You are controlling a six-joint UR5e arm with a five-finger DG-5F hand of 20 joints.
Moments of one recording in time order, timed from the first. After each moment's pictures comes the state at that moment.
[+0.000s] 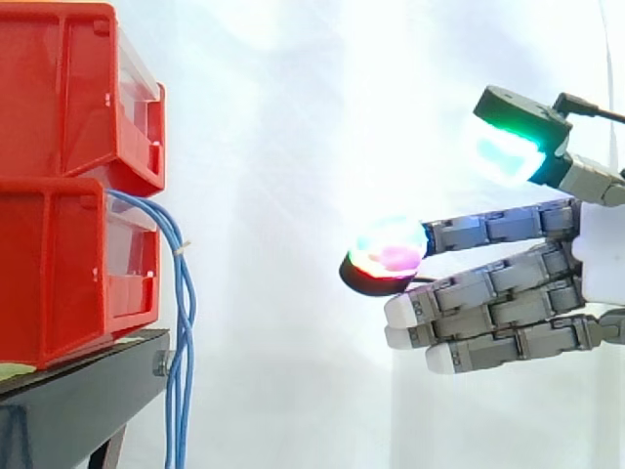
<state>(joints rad) 0.21 -2.11 -1.54 -2.53 -1.03 -0.20</state>
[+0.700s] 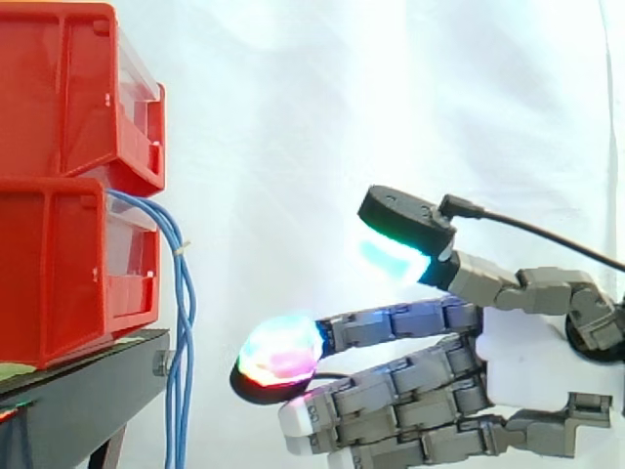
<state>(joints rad) 0.21 -2.32 -1.34 -2.55 -1.04 -0.13</state>
